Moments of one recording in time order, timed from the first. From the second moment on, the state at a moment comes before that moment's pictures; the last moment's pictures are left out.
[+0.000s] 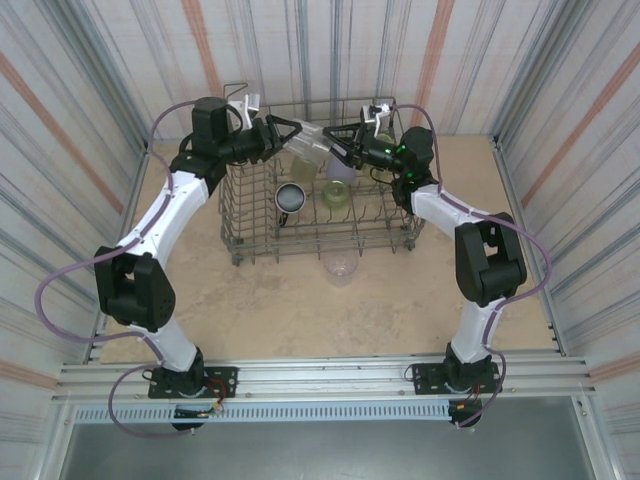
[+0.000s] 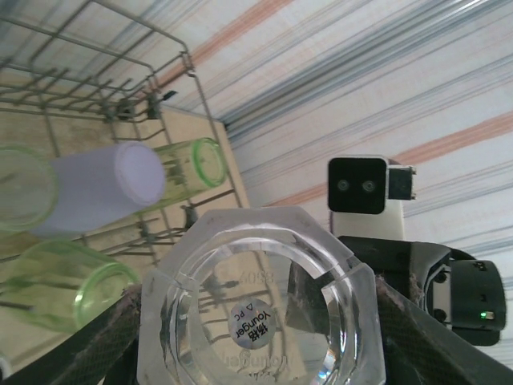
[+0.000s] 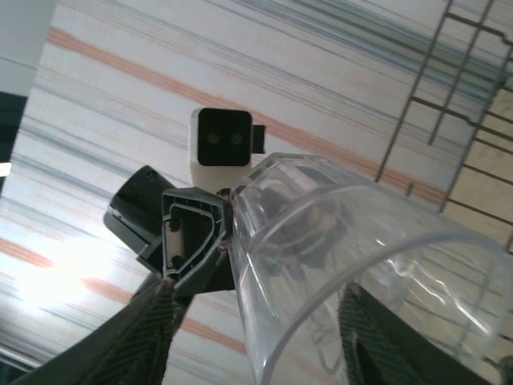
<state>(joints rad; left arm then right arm) -0.26 1.69 1.58 -0.20 0.70 -0.78 0.33 1.87 1.32 0.86 -0.92 1.45</state>
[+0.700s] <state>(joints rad) -0.29 1.73 1.87 -0.78 0.14 -0.17 0.20 1.60 1.16 0.40 -0.90 1.11</state>
